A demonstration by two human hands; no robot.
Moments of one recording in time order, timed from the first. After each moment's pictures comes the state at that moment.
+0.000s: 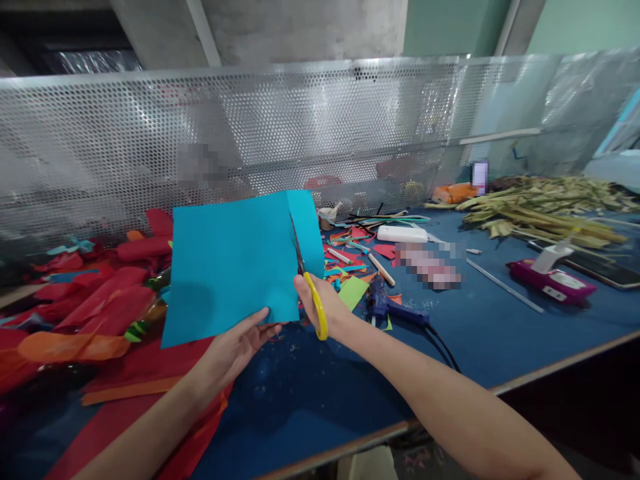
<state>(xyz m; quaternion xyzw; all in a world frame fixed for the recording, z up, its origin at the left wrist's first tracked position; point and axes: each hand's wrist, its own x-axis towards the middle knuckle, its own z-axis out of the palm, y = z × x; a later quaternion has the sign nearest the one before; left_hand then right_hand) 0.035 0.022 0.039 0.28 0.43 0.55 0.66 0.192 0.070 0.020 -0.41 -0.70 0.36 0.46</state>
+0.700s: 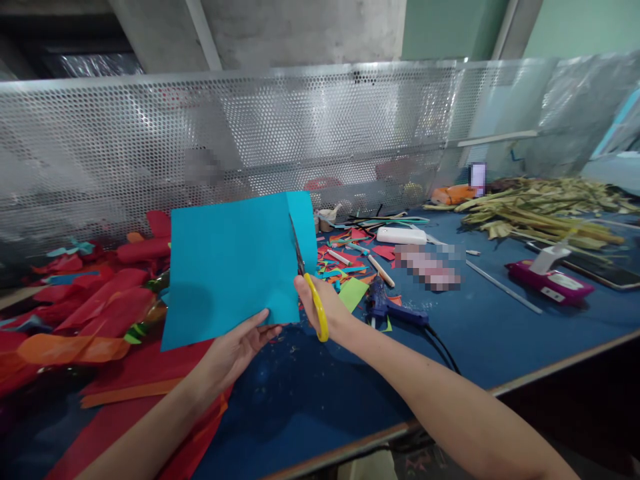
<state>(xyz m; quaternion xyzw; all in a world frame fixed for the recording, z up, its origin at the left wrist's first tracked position) 0.037 0.021 0.041 0.29 0.43 0.55 0.66 0.191 0.064 0.028 -0.43 -0.71 0.33 0.45</state>
